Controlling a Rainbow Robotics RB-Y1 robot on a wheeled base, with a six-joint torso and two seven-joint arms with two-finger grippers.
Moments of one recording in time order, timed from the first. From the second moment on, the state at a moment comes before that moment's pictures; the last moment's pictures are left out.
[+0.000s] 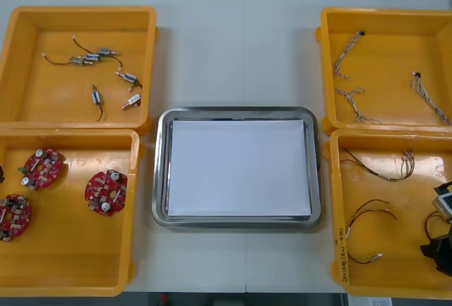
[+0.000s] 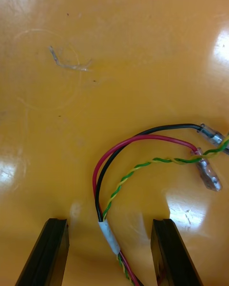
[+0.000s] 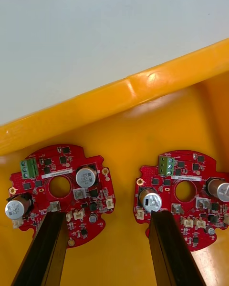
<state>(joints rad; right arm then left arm) 0.40 -0.76 -0.16 -1.98 -0.77 1.15 1.82 0.14 0.60 0.35 -2.15 0.45 1.58 -0.30</state>
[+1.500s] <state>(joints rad) 0.42 -0.77 -0.14 -1.95 -0.78 1.05 1.84 0.15 0.59 0.27 -1.99 0.38 1.39 -0.30</state>
